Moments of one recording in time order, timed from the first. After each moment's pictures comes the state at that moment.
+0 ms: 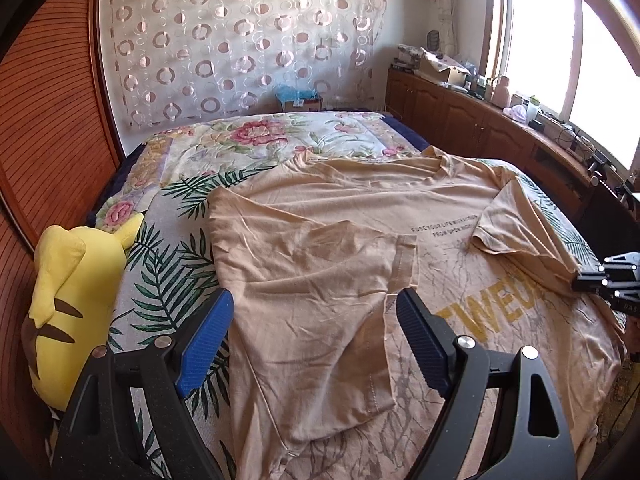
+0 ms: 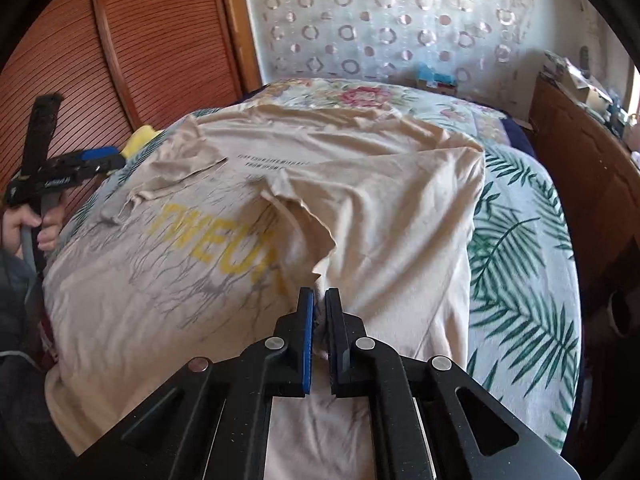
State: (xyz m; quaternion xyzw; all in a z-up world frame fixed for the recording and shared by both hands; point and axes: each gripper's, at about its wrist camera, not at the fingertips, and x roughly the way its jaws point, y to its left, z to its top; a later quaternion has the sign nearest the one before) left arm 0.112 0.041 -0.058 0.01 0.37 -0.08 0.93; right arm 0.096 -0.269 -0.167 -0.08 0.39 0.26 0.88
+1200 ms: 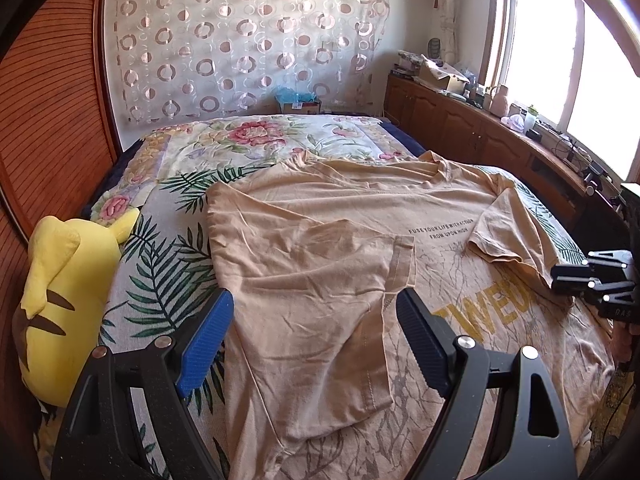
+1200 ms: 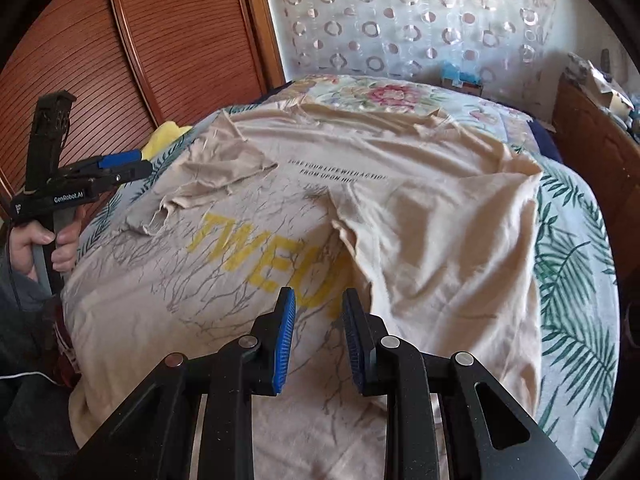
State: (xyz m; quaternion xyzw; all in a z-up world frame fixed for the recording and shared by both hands) left arm 0.111 0.050 -0.063 -0.01 0.36 -0.08 0.93; right arm 0.103 -0.208 -0.161 -0.07 0.38 0.27 0.88
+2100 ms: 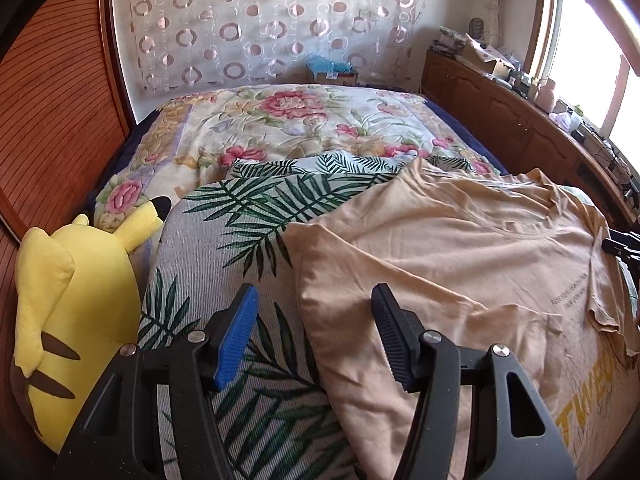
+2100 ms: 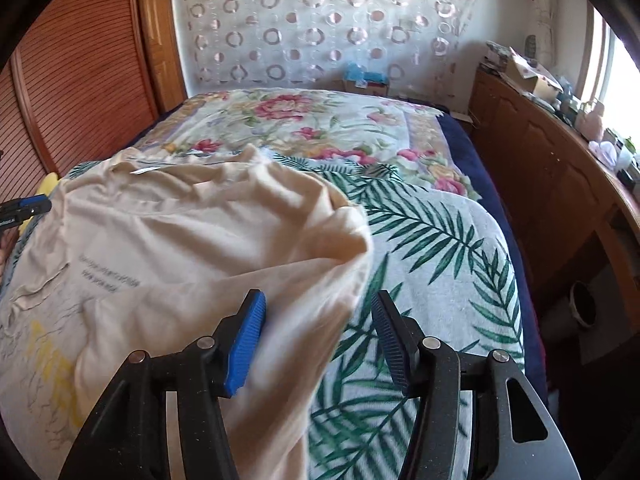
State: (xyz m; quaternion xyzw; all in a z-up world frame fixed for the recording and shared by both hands) left arm 0.252 0.118 -0.104 -0.02 0.42 -0.04 0.91; right arm 0.224 -0.231 -0.176 -0.07 0.38 0.12 0.92
